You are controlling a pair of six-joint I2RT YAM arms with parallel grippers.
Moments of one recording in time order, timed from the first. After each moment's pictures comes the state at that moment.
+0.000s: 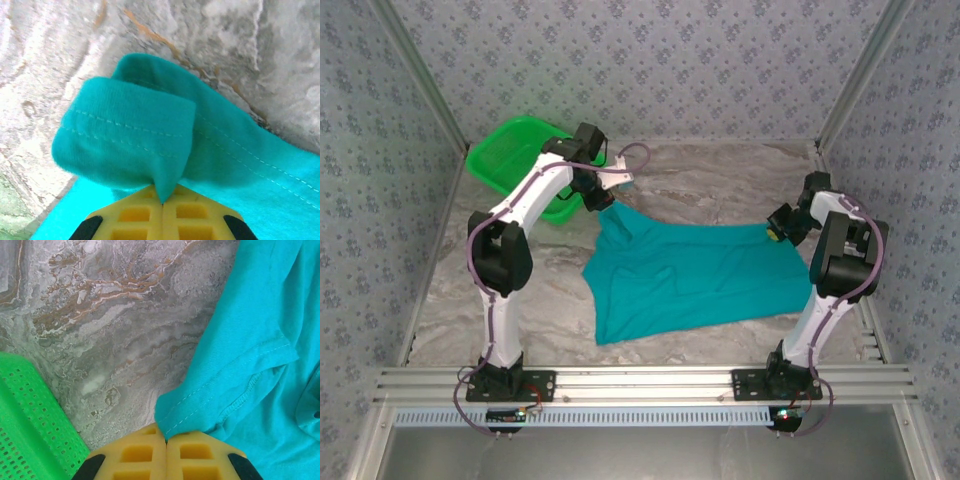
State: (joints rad) left arm -0.42 2.07 1.96 -1.14 0.20 0.70; right arm -0.26 1.93 1.31 -0.69 -0.33 0.59
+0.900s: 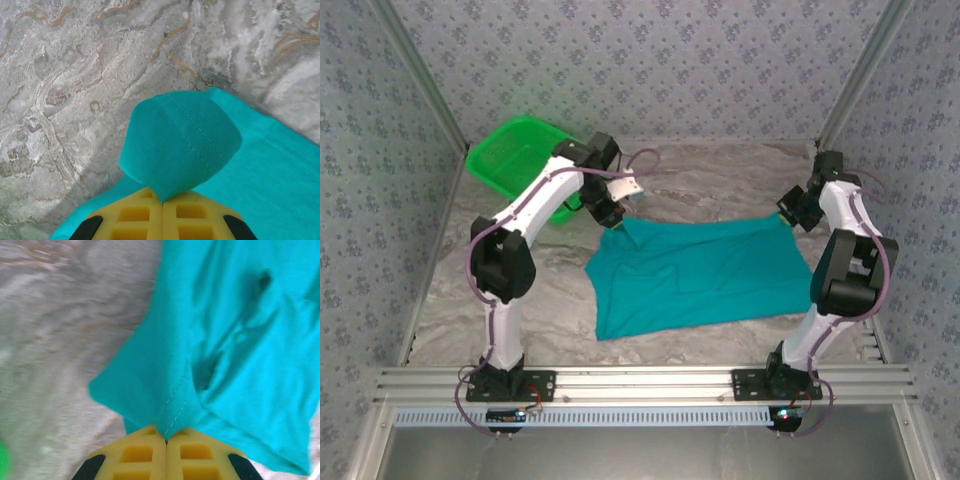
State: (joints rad) left arm -0.54 2.01 1.94 -1.35 0.27 0.48; right arm -0.25 1.75 1.39 -0.85 -0.20 0.59
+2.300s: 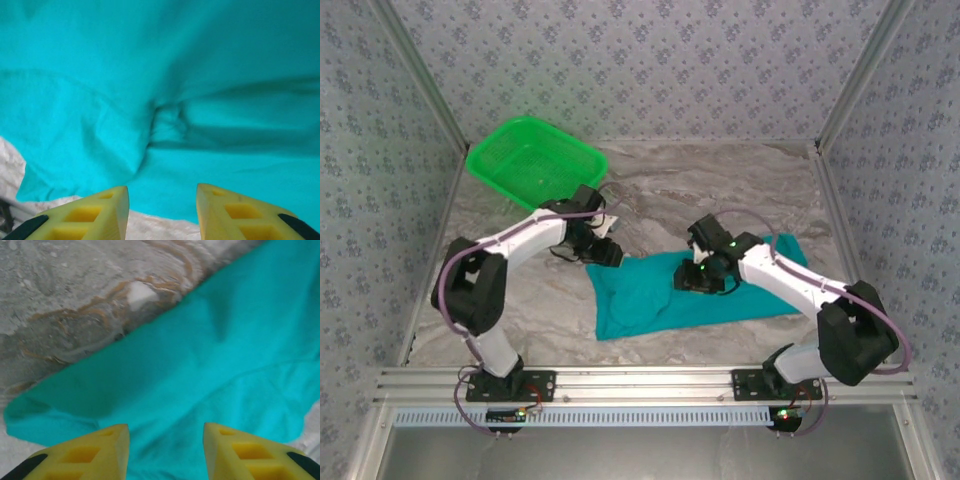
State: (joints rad) left arm -0.51 1.74 1.20 -0.77 0.37 -0.20; right arm 0.62 1.39 0.89 -0.72 -0.28 0.64
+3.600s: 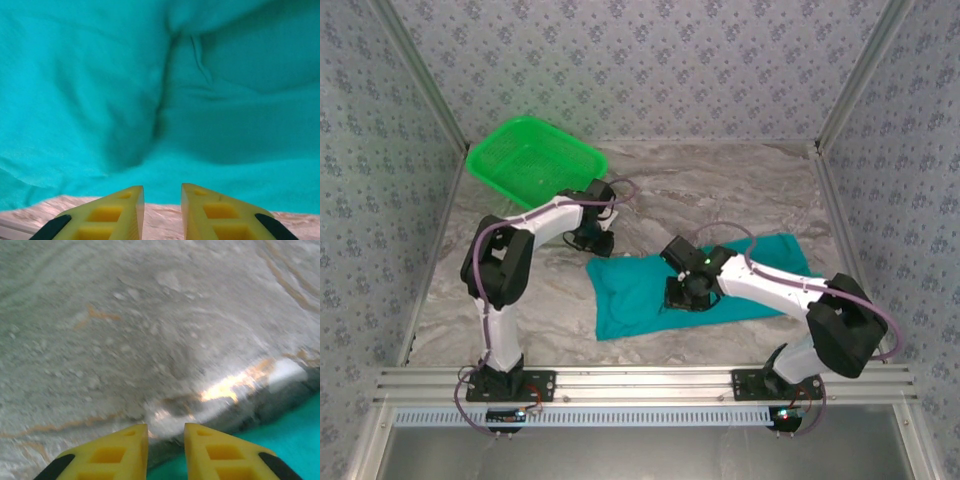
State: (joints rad) left arm -0.52 1.94 1.38 -0.83 0.09 -0.12; right arm 0.83 1.44 0.88 -0.74 -0.14 0.87
